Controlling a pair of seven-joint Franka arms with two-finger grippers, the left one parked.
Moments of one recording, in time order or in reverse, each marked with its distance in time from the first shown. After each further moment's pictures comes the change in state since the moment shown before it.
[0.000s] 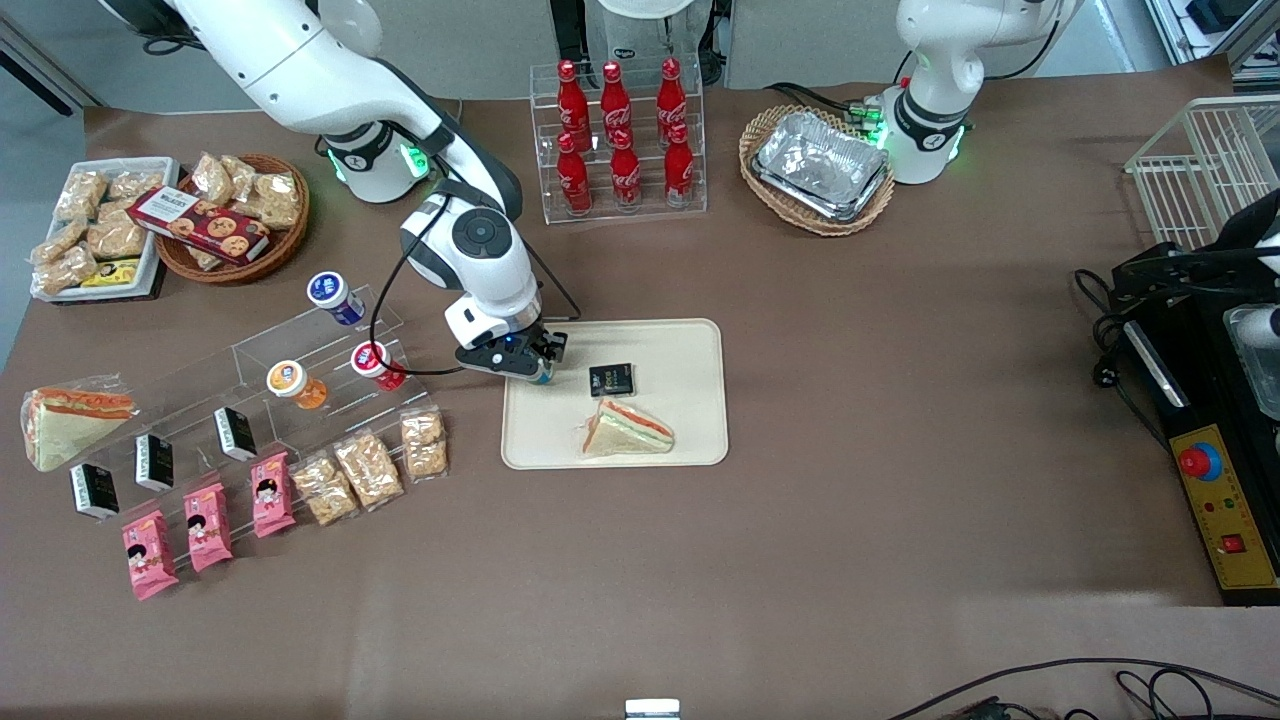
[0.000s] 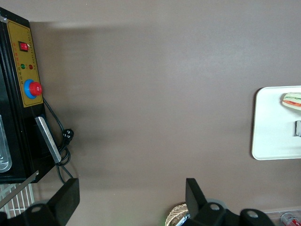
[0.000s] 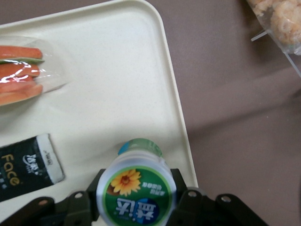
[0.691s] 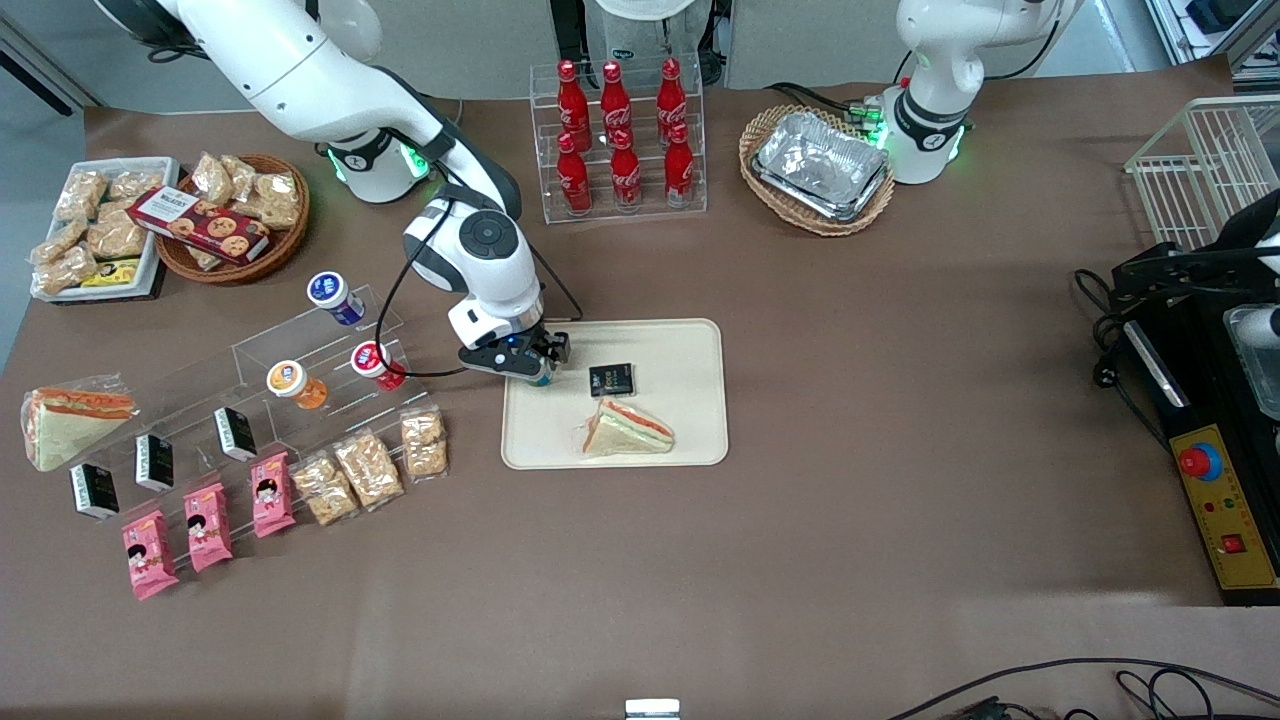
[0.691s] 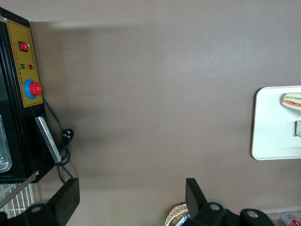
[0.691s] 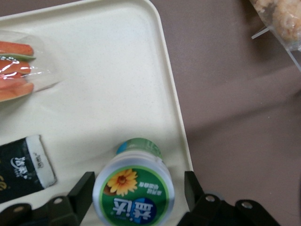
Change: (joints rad) arm 0.000 0.022 0.000 -0.001 -0.060 0.006 0.049
